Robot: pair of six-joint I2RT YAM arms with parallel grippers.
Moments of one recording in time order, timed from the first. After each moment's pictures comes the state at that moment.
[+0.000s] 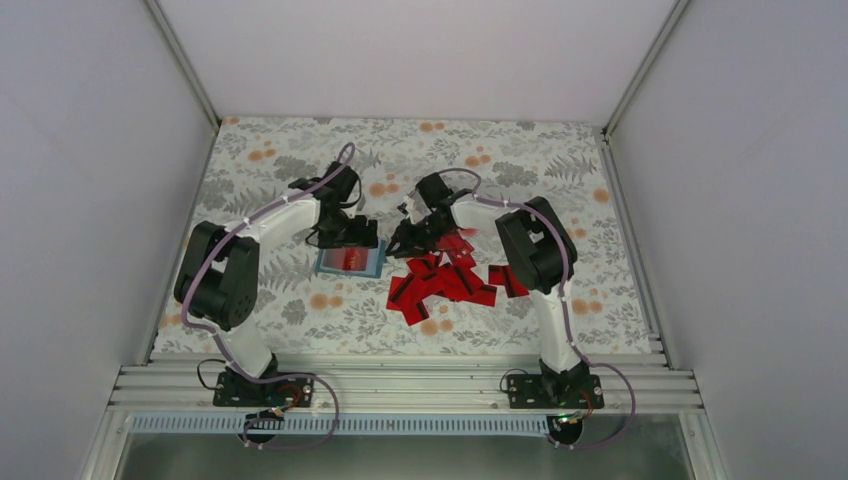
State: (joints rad) left arm -0.41 1.74 1.21 -0.80 0.22 -0.35; right arm 0.58 2.19 1.45 -0.49 -0.79 0.47
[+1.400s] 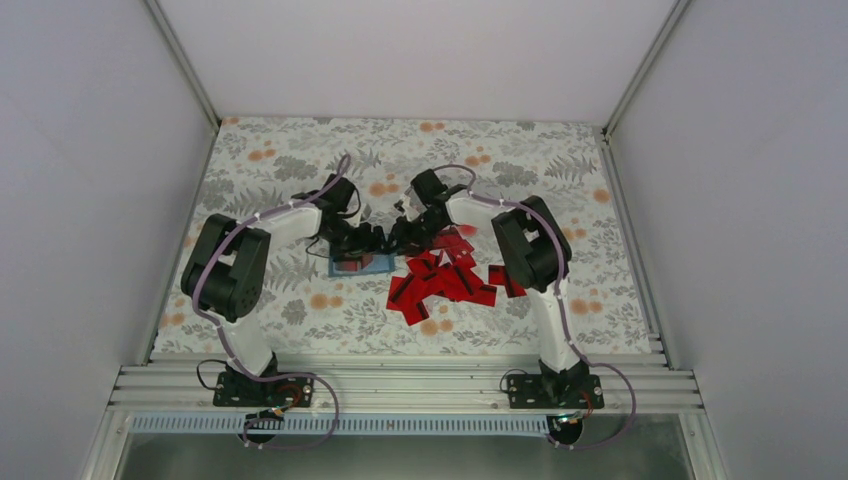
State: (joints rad) left arm -0.38 1.79 1.08 -0.58 0.47 -0.43; right arm 0.60 2.22 1.53 -0.55 -0.76 0.48
